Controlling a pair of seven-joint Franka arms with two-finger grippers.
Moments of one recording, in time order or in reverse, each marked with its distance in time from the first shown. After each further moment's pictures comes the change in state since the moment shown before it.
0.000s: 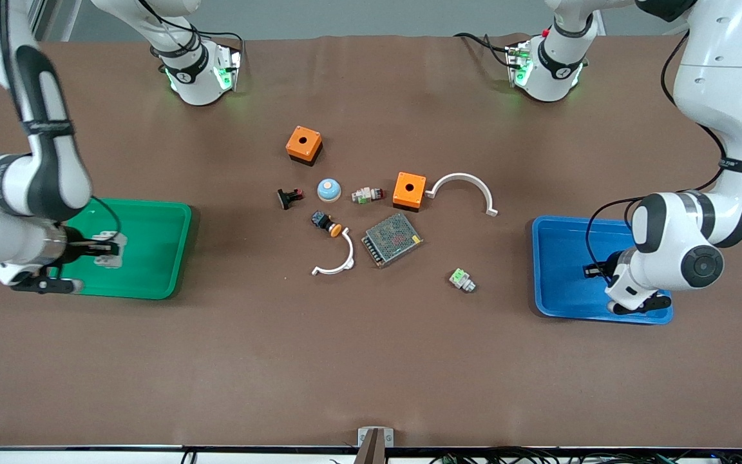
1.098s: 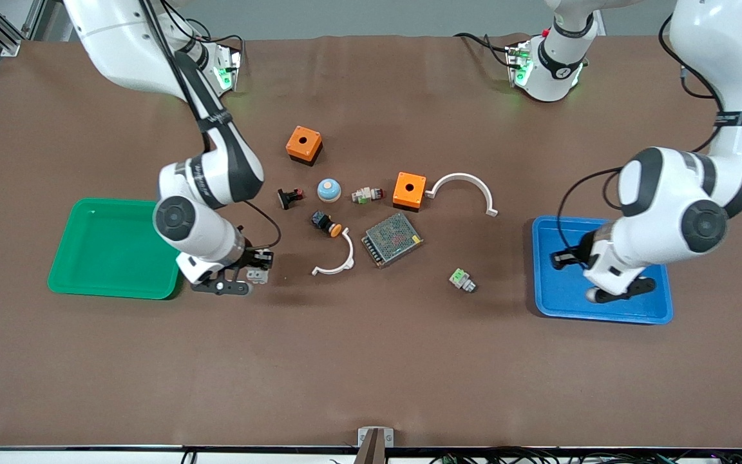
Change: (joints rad) left arm -0.007 -0.176 -0.236 -0.006 -0.122 -0.110 -0.268; right arm 0.416 0.173 0.000 -0.003 0.170 0.362 0.323
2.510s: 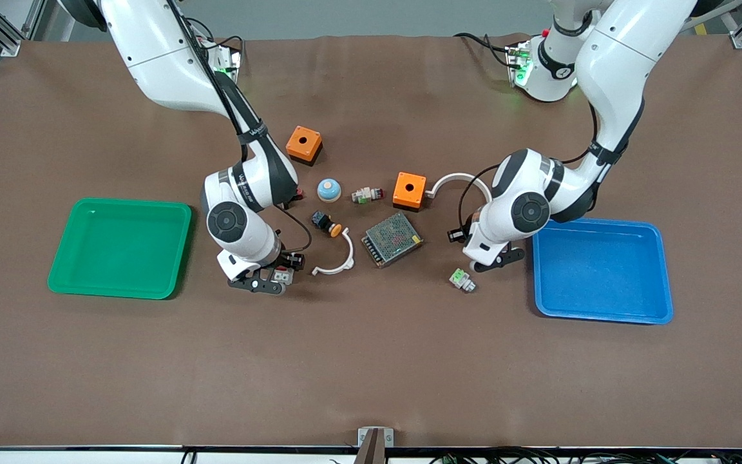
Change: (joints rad) left arm -0.201 0.146 -0.053 -0.214 0.000 0.315 -0.284; right arm 0.077 0.096 -0.005 0.034 0.000 0.062 0.143
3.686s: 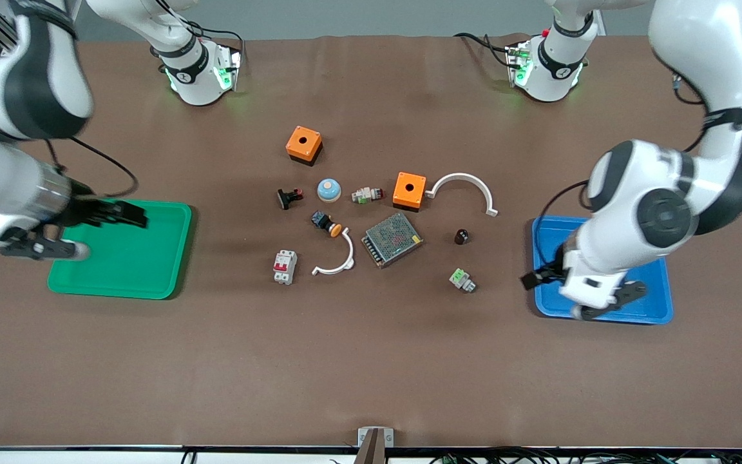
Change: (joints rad) left arm 0.129 -0.087 0.052 0.508 0.175 -0.434 0.016; right arm -0.370 -0.508 -0.067 0.070 -0.082 -0.681 -0.479
